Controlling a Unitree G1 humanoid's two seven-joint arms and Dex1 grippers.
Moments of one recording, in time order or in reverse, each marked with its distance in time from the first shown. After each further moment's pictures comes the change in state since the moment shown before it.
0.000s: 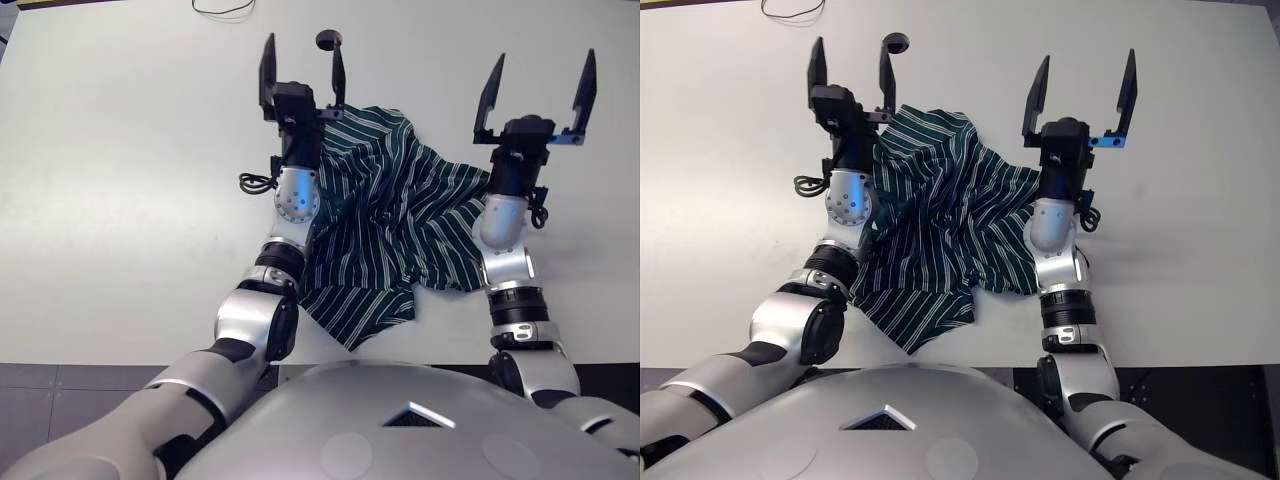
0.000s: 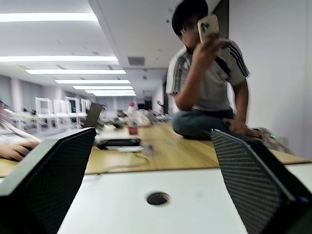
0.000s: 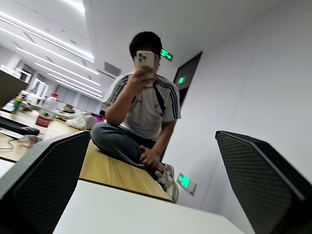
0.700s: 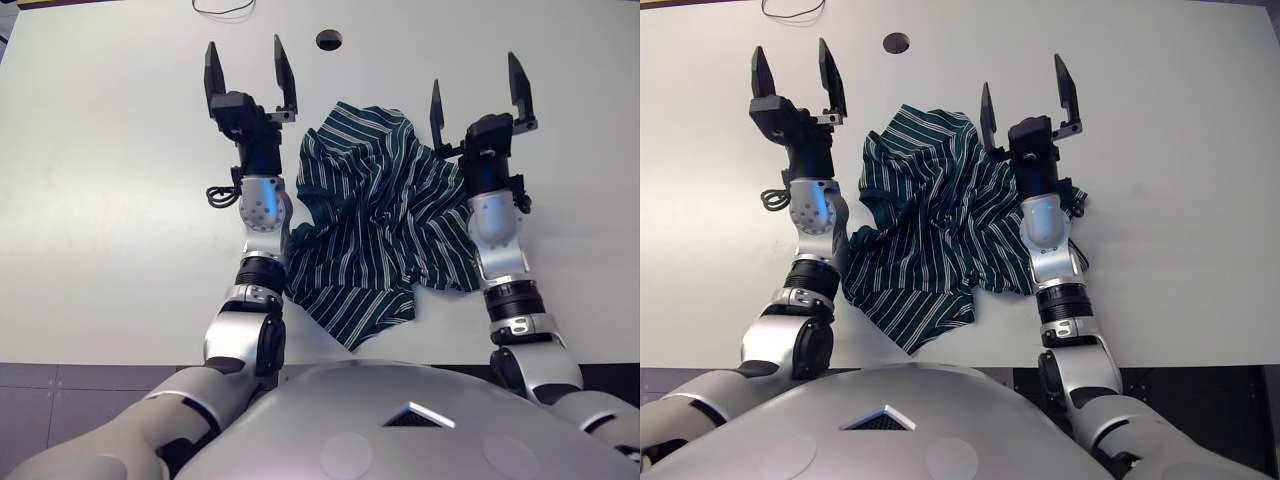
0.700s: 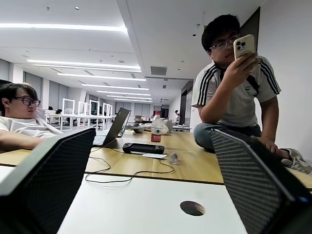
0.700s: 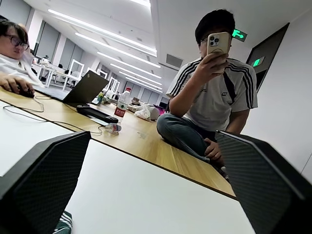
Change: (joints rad) left arm 0.141 0.037 0.060 -0.221 -0.166 0.047 -0.140; right arm -0.020 -0.002 0.081 0.075 0.213 -0.002 0.346
